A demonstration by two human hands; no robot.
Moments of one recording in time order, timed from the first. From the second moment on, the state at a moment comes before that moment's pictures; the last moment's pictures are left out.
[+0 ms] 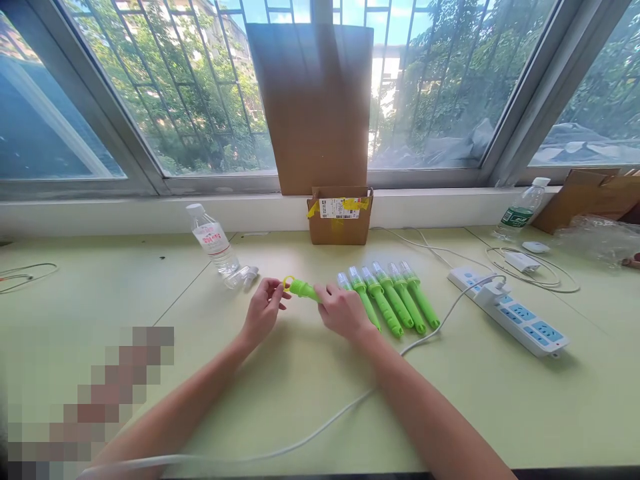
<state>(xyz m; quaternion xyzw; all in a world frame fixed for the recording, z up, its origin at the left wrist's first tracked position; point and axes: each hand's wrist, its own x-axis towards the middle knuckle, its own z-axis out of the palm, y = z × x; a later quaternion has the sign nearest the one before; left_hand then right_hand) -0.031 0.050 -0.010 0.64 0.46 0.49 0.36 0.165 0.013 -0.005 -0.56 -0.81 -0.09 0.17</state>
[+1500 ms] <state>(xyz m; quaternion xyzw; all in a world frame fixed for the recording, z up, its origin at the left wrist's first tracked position) -0.028 0.034 0.008 0.61 0.33 0.37 0.63 0.135 0.002 -0.012 -0.50 -0.73 0.22 0.41</state>
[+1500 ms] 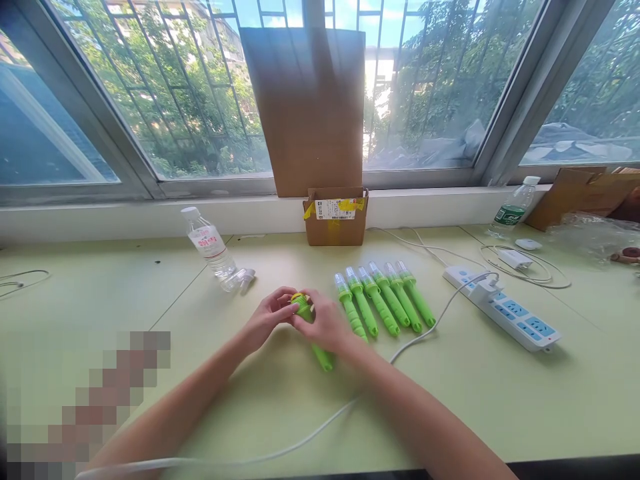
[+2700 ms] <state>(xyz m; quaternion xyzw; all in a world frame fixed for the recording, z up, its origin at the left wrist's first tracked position) -0.035 0.026 0.018 0.86 0.44 0.25 0.10 0.134 0.004 -0.020 -0.44 -0.71 0.19 0.52</state>
